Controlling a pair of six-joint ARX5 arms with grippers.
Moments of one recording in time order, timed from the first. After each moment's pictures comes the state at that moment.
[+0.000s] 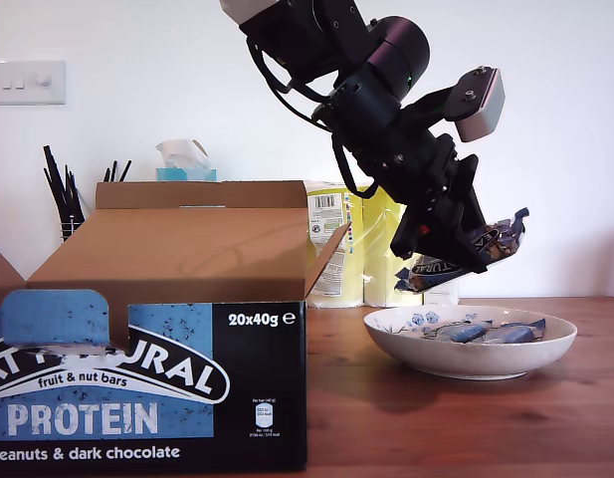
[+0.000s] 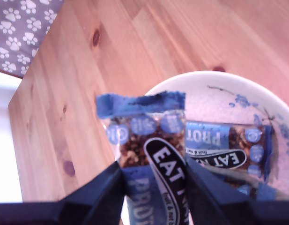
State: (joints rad) left arm -0.83 2.22 1.84 -0.39 0.28 1.31; right arm 0.54 0.51 1.04 -0.99 -0.19 -0.16
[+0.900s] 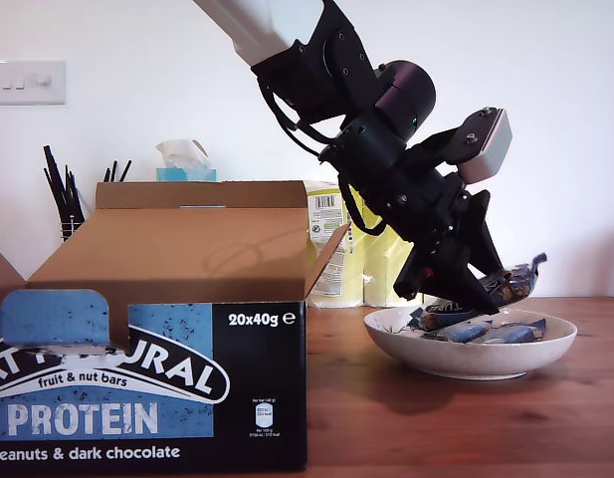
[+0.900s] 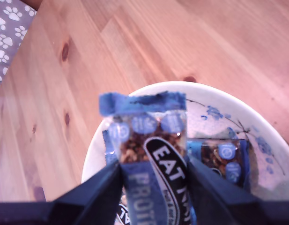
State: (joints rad) left arm -0.83 2.29 1.84 -0.37 0.35 1.36; right arm 0.54 0.51 1.04 -1.04 0.04 -0.11
